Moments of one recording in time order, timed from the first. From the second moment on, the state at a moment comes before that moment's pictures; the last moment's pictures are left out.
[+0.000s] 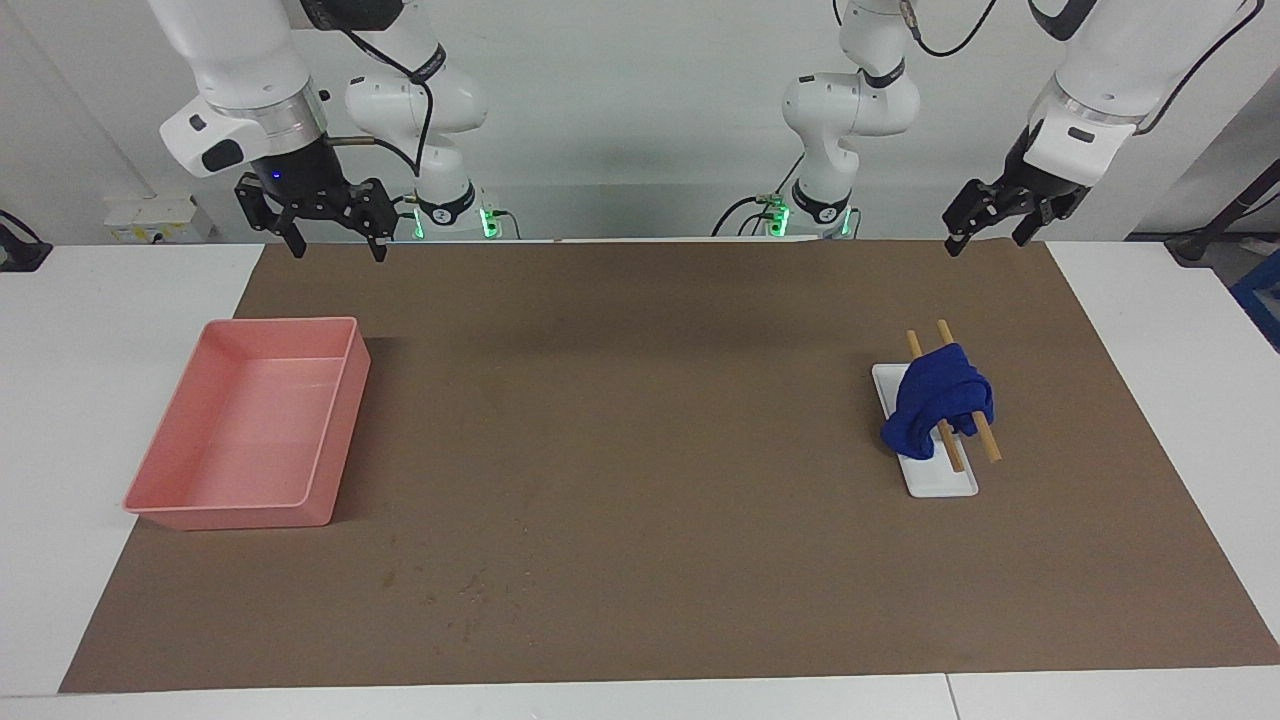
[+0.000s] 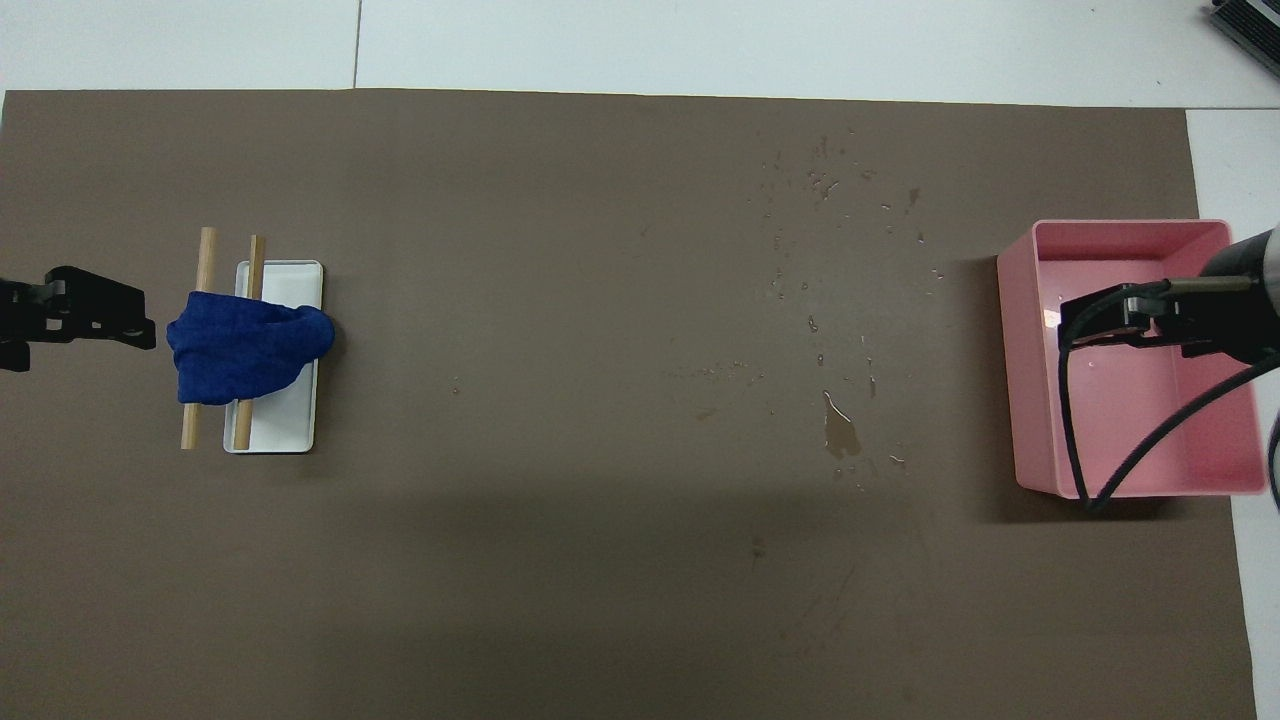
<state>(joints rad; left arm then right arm) -0.14 -0.02 0.07 -1.51 -0.03 1.45 -0.19 0.04 -0.03 0.04 -1.54 -0.02 1.51 0.15</state>
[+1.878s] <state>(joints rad) -0.14 -0.03 0.08 -1.52 -0.02 1.45 -0.25 0.04 -0.03 0.04 -1.54 -0.01 1.51 0.16</state>
